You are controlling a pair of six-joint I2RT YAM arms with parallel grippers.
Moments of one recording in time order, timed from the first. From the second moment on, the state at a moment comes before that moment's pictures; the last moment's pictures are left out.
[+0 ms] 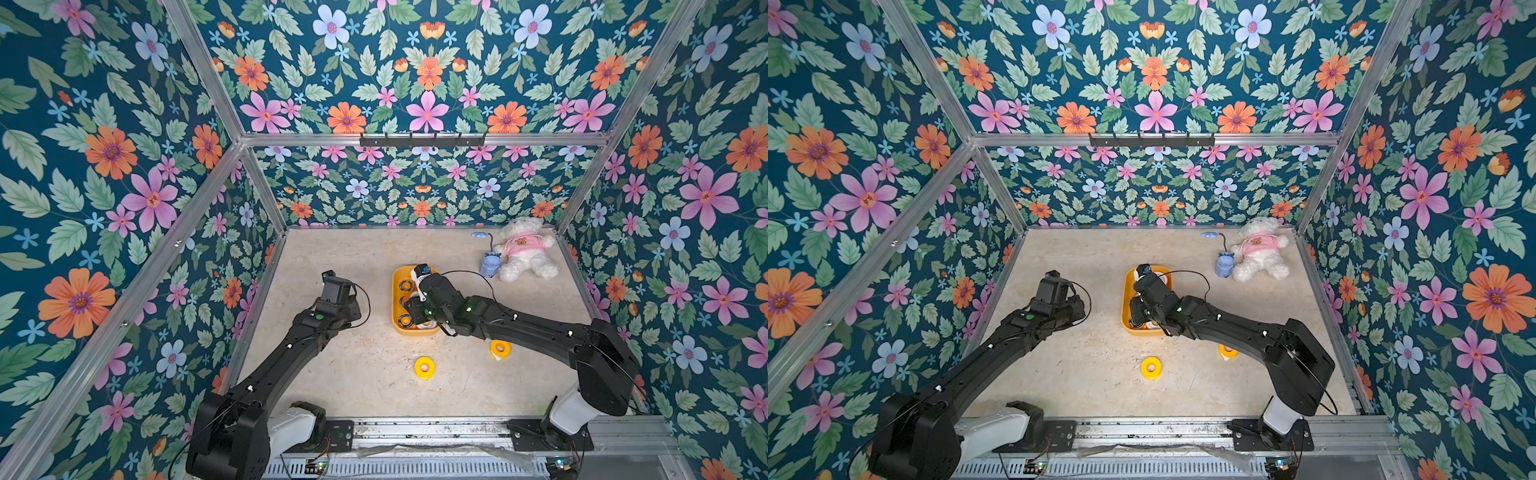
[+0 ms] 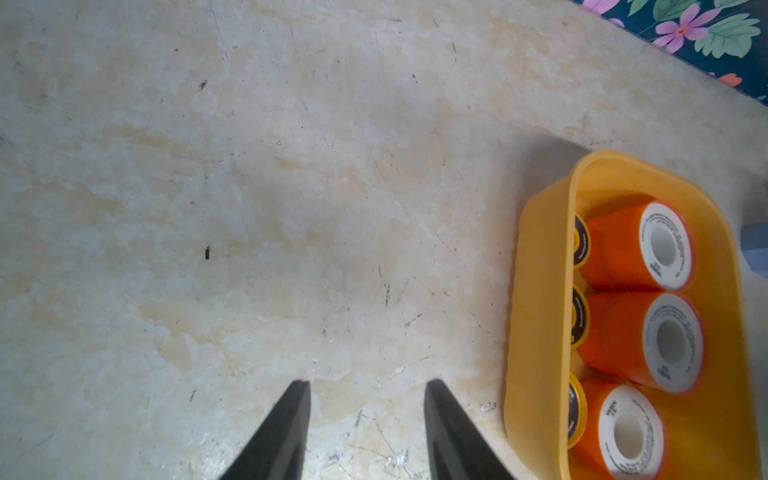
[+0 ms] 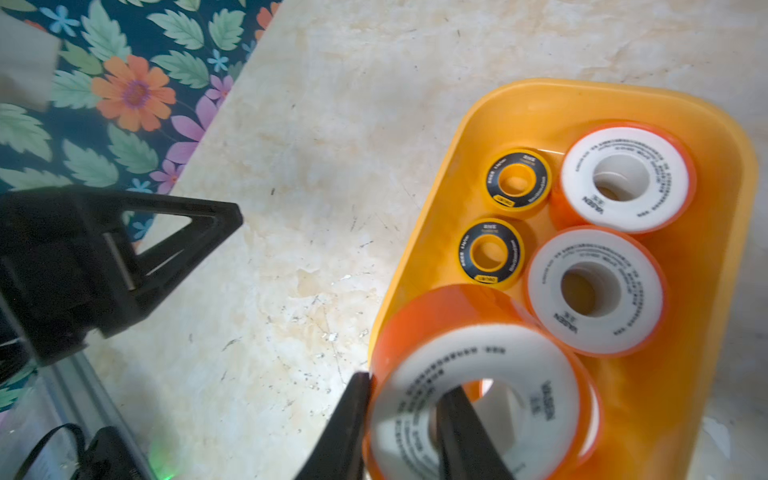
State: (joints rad) left arm -0.36 1.16 0.74 -0.43 -0.17 -0.55; right arm 0.94 1.64 1.17 -0.25 0.09 0.53
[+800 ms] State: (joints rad) left arm -0.36 1.16 0.74 -0.43 -0.16 -0.55; right arm 0.93 1.76 1.21 -0.41 0.18 0.54
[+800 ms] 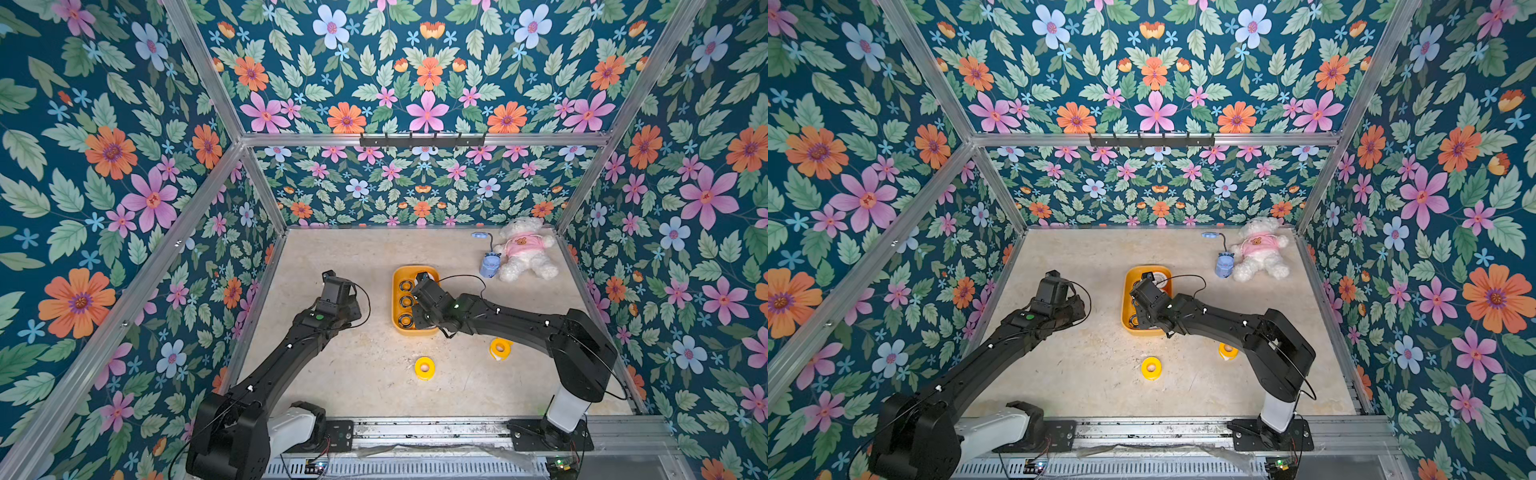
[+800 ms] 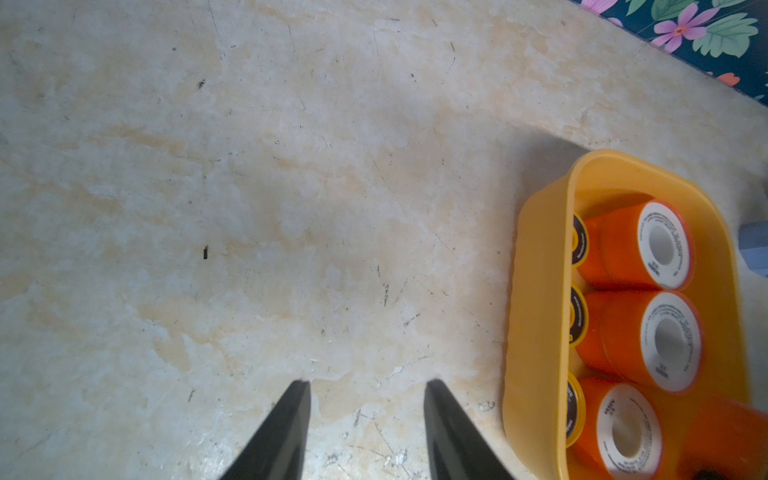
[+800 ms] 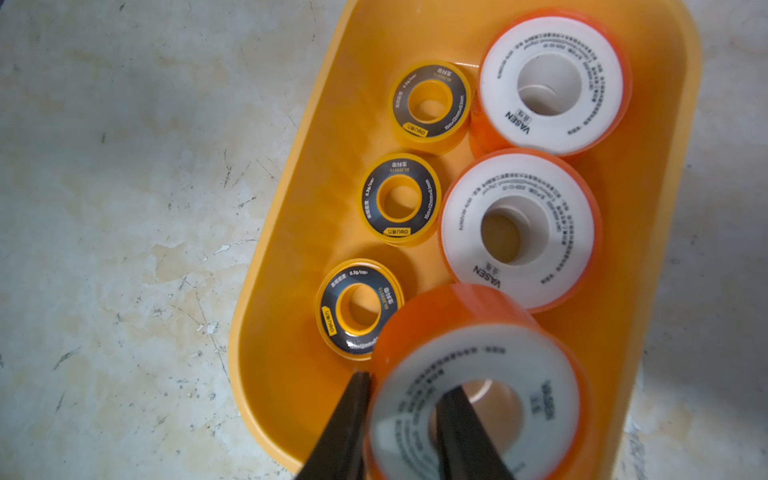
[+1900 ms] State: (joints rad) left arm -0.36 1.17 0.74 -0.43 -0.15 -0.55; right arm 0.92 1.80 1.22 -0.44 0.20 0.55
